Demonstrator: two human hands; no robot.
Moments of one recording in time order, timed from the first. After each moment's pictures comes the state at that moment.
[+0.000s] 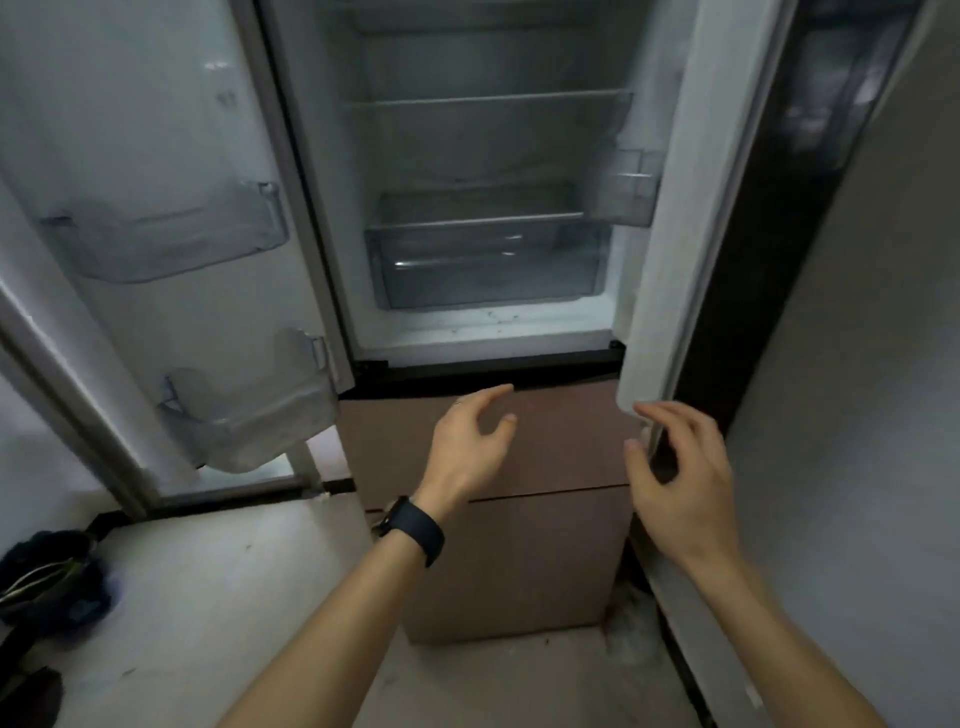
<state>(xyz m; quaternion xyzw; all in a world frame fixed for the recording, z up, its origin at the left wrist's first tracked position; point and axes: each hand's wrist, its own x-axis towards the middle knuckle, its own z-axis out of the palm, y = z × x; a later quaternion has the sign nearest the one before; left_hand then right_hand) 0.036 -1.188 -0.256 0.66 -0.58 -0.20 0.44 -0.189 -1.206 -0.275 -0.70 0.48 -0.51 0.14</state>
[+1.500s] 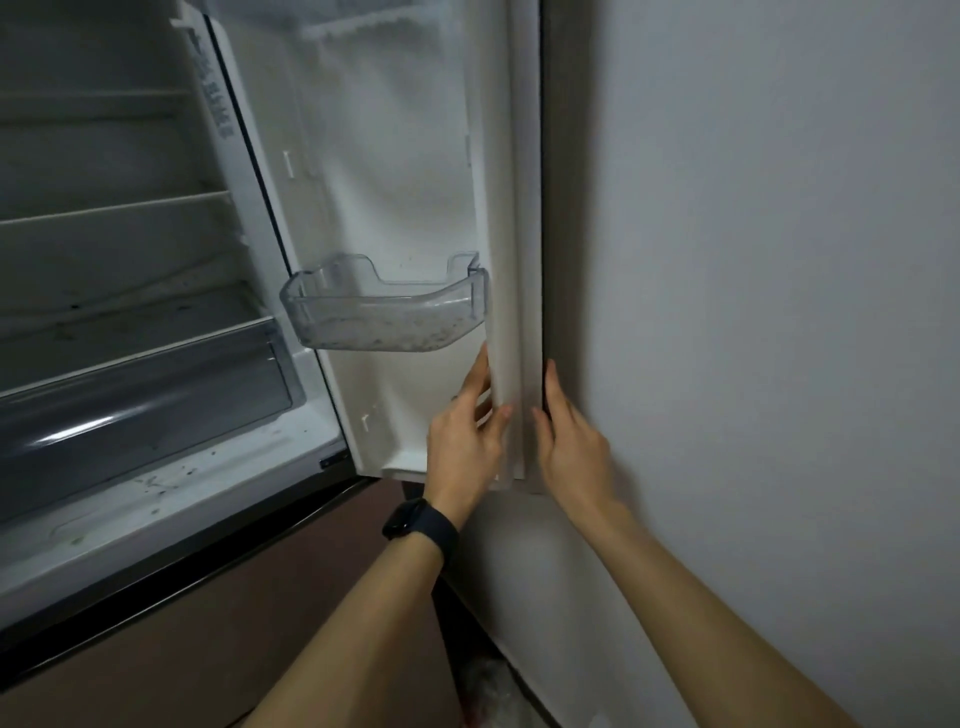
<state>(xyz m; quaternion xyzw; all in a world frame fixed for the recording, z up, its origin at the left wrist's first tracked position) -0.284 -1.402 -0.210 0.39 -0.73 -0.26 0.50 -0.422 -1.395 -0.260 -0.61 0.64 -0.47 -0.04</state>
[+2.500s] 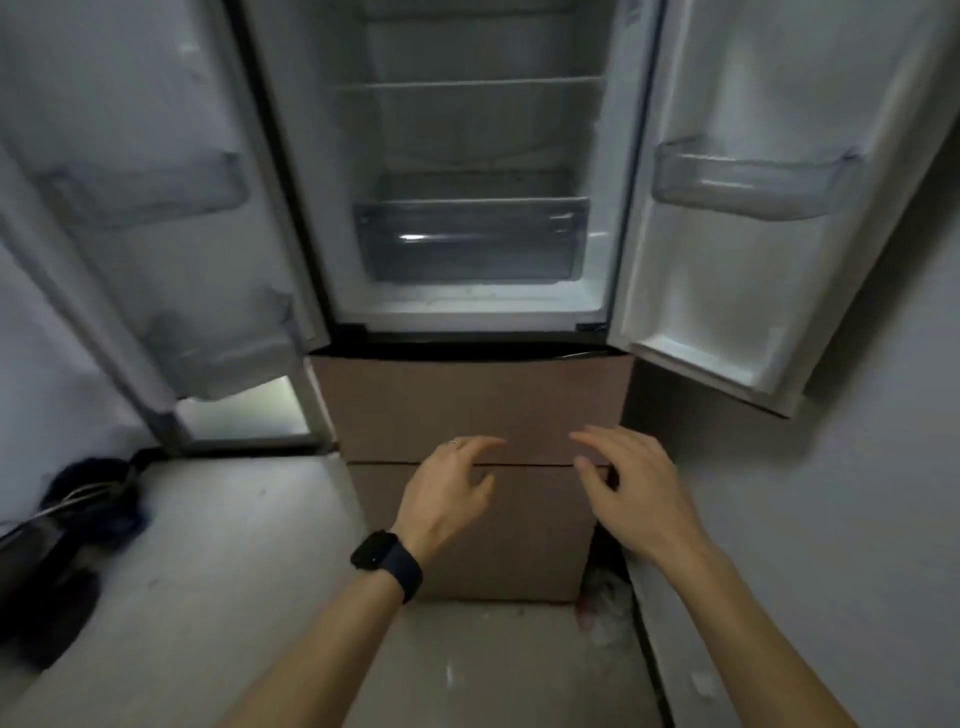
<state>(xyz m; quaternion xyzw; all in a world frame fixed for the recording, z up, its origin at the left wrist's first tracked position) -0.087 -1.161 -0.302 0.71 -0.64 -0.09 0.27 -0.312 -1.228 -0.285 -0.84 0.45 -0.27 0.15</state>
